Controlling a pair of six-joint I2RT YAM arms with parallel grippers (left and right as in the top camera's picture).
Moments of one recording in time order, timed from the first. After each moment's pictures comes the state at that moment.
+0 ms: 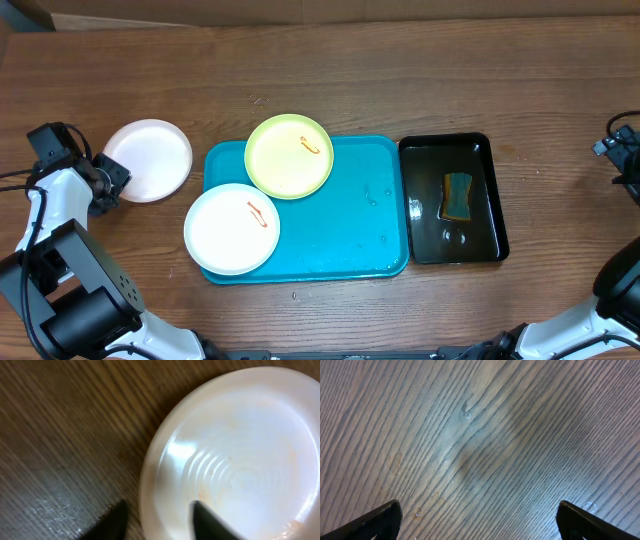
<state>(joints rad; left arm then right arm) 0.56 1.82 1.18 -0.54 0.03 -0.44 -0.63 1.87 1.45 -0.85 0.01 0.38</state>
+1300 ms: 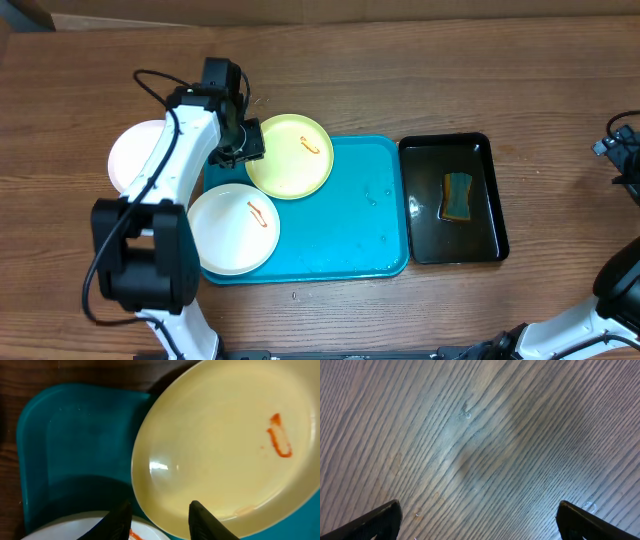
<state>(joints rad) -0.10 1.93 1.49 -0.97 0.09 -0.33 -0.63 1.87 1.45 -0.85 0.01 0.38</state>
